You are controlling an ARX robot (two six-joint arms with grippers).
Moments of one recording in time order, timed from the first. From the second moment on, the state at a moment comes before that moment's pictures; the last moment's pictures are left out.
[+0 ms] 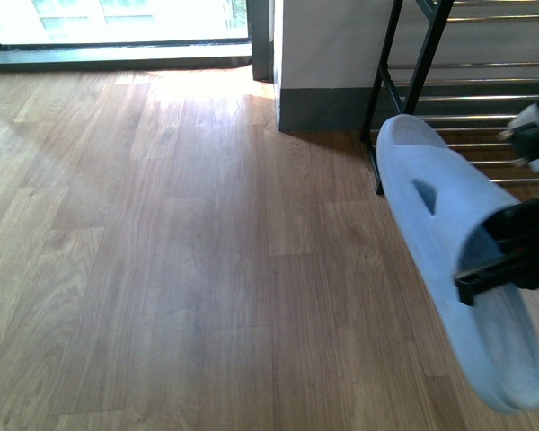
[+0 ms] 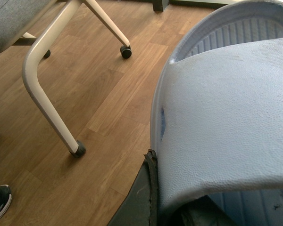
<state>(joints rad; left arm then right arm) -0.34 0.40 0.33 -0.57 -0.82 -0.35 0.25 1.78 0.37 0.88 0.06 -0.21</state>
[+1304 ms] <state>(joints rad) -0.34 0.40 0.33 -0.57 -0.82 -0.35 0.23 0.98 0.12 0.54 -0.04 -0.26</state>
